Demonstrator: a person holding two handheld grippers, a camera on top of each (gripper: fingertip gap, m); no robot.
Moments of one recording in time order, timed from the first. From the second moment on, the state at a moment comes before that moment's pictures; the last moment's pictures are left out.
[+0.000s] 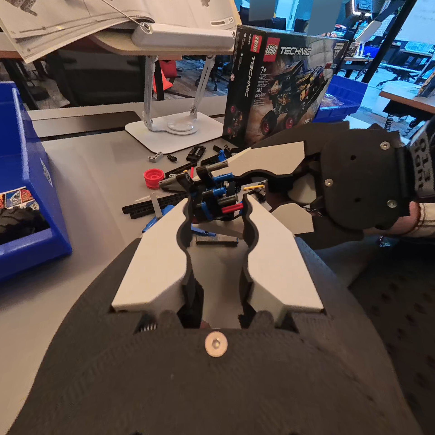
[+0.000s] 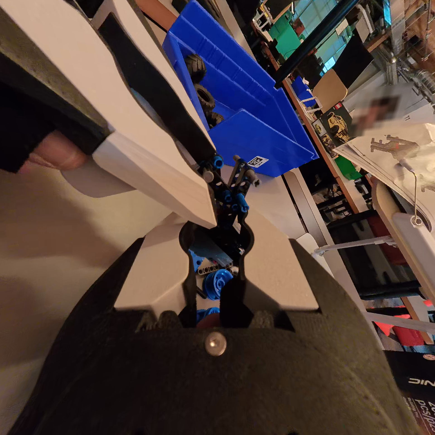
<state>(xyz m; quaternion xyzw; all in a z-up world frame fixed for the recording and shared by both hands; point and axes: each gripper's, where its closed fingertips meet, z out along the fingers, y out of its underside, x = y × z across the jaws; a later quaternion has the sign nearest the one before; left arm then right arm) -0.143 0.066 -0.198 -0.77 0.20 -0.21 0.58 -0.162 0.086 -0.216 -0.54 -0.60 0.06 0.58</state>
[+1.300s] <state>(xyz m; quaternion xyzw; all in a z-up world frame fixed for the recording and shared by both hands) -0.141 0.057 -0.166 -0.70 0.20 -0.27 0.63 -0.165 0.080 -0.201 -0.54 -0.58 0.11 0.59</state>
